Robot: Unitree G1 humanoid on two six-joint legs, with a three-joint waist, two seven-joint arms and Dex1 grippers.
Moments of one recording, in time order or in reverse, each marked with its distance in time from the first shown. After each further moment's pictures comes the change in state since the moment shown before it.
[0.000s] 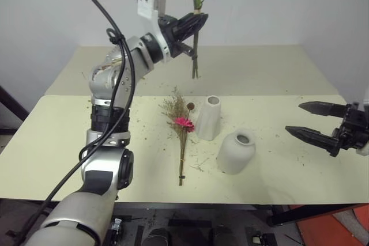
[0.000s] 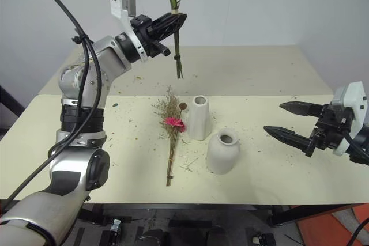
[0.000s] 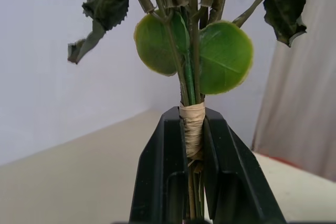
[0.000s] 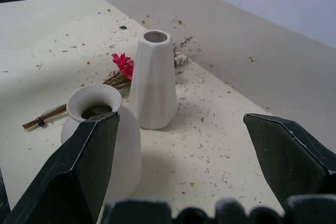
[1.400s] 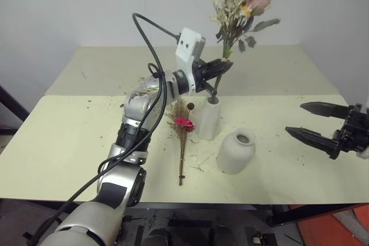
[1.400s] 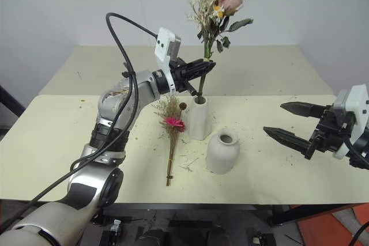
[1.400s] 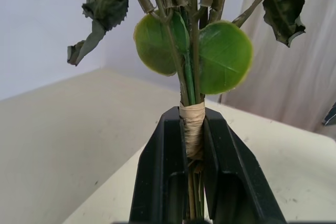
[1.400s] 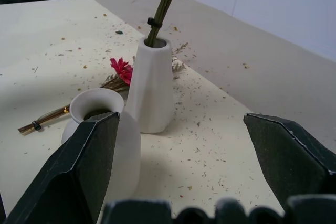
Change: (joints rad) left arm 0.149 -0.102 -0.176 -0.006 0.088 -0.043 -0.044; right arm 0.042 0.033 -0.041 -0.069 0.001 0.000 -0.028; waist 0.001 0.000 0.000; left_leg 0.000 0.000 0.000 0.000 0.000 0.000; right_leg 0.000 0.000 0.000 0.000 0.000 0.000
